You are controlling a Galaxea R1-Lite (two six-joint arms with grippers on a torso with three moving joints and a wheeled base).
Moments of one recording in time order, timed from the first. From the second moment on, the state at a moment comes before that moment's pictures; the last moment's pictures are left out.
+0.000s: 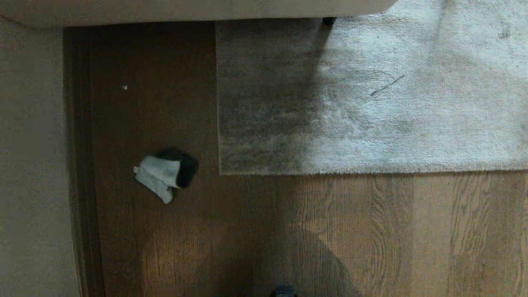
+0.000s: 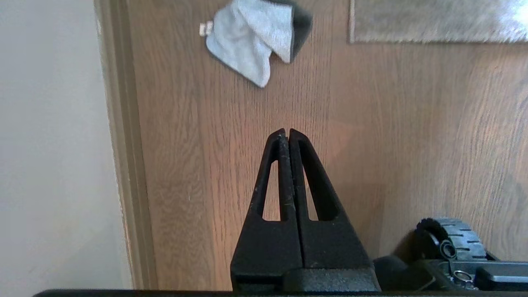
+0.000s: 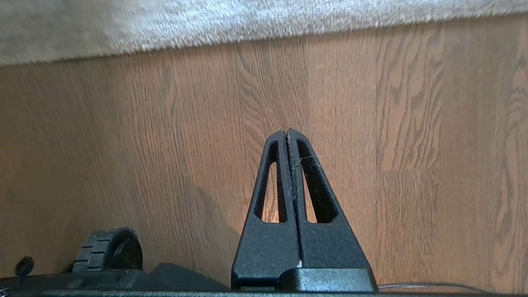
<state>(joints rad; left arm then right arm) -0.01 0.00 0.00 0.00 0.00 -0.02 0.00 0.00 0.00 0.00 -0.05 0.06</state>
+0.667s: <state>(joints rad) -0.01 0.00 0.00 0.00 0.00 -0.03 0.00 0.00 0.00 0.00 -0.05 0.06</state>
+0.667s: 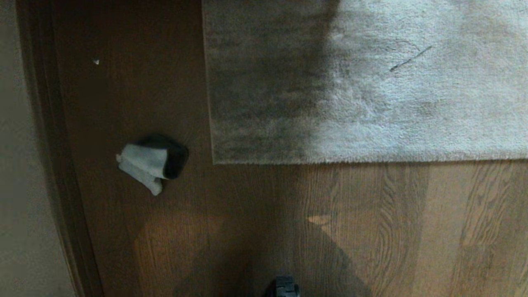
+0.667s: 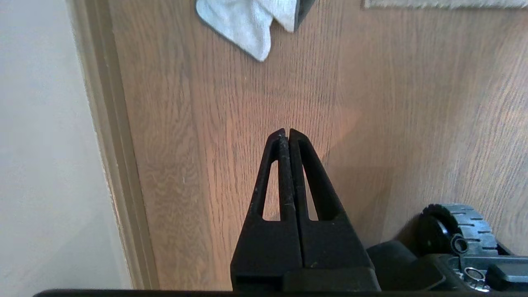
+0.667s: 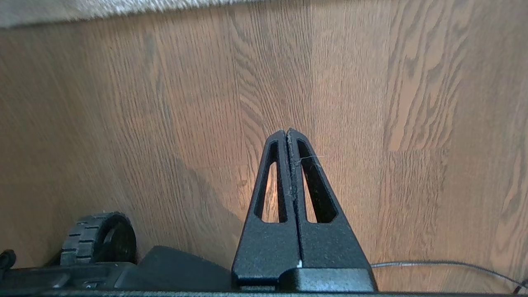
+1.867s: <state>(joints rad) -0.01 0.00 0.00 0.00 0.00 -0.03 0.00 0.00 0.00 0.00 -0.05 0.06</state>
